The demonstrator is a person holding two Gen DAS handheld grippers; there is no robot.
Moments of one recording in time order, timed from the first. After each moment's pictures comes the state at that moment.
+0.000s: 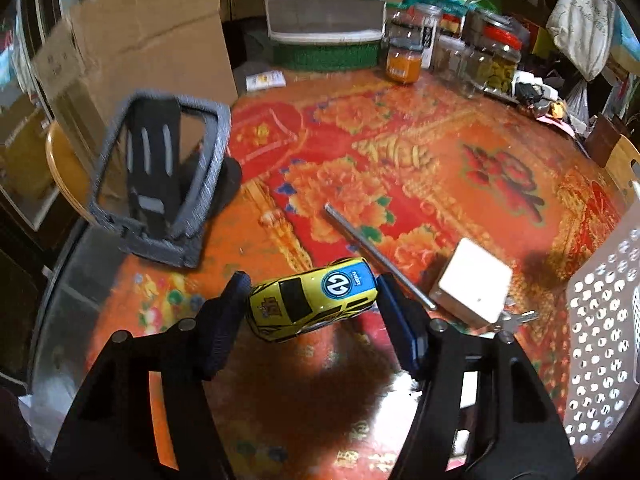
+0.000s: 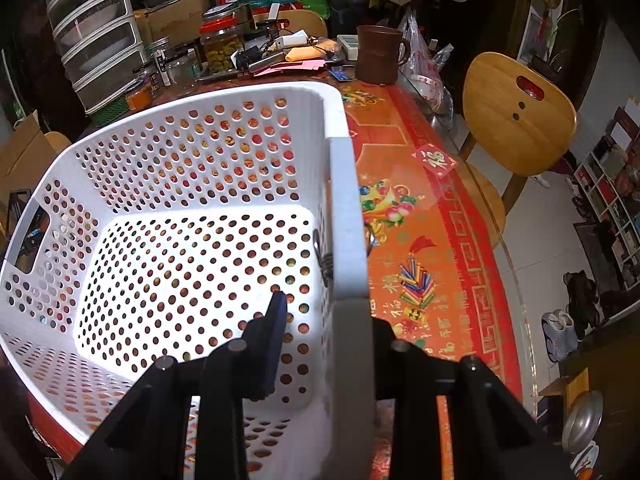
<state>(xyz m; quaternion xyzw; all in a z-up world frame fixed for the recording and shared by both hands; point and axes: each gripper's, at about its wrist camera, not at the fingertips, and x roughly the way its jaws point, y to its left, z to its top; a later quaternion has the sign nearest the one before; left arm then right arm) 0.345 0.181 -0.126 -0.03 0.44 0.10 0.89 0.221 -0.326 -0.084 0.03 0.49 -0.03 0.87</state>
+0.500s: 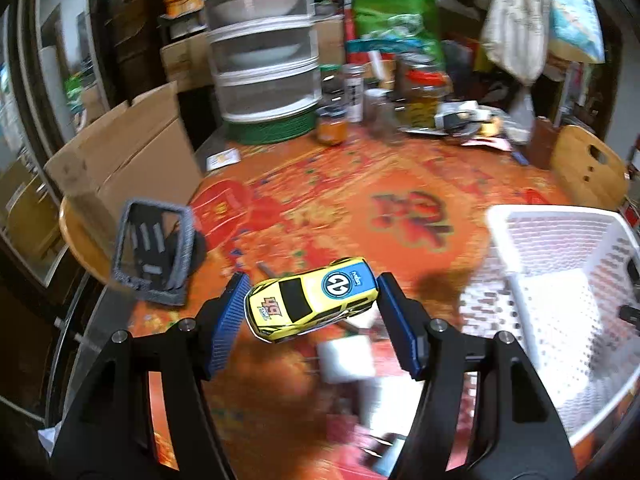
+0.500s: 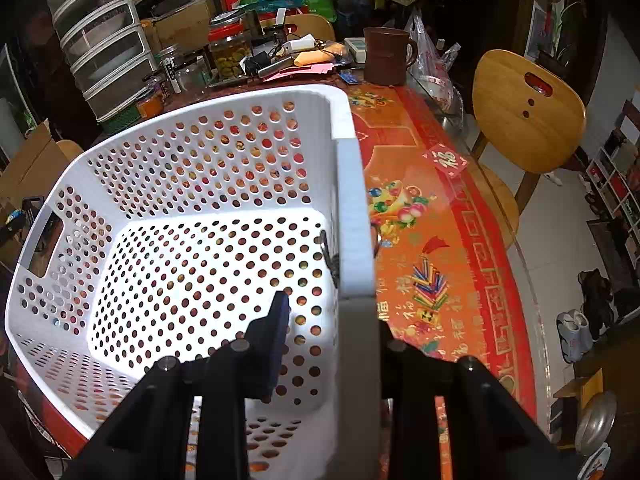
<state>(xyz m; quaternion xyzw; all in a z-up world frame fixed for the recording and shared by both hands) 0.296 0.095 -0.019 0.01 0.38 0.04 0.93 0.219 -0.330 -0.086 0.06 0.48 0.00 0.88</state>
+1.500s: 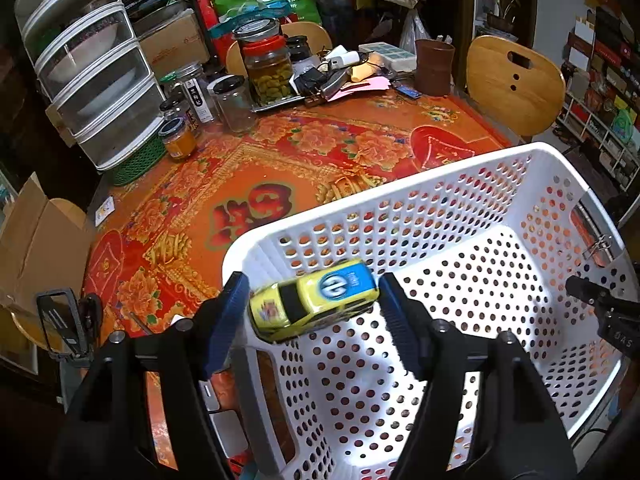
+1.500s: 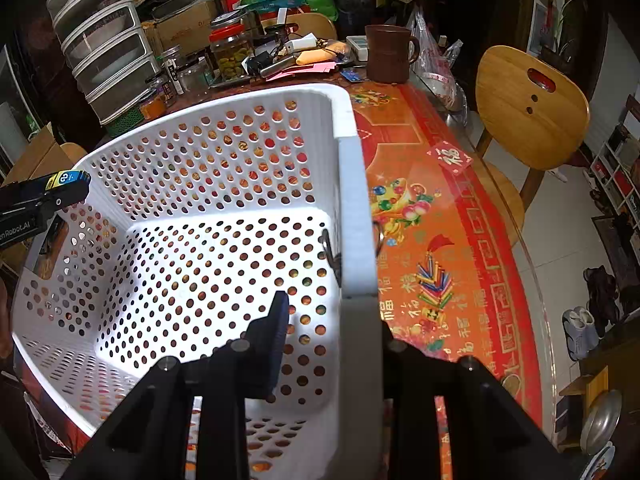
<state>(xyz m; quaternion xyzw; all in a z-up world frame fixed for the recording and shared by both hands) 0.350 -0.093 -0.031 0.12 0.44 -0.10 0.89 0.219 -0.330 -0.086 0.06 0.48 0.00 0.87</state>
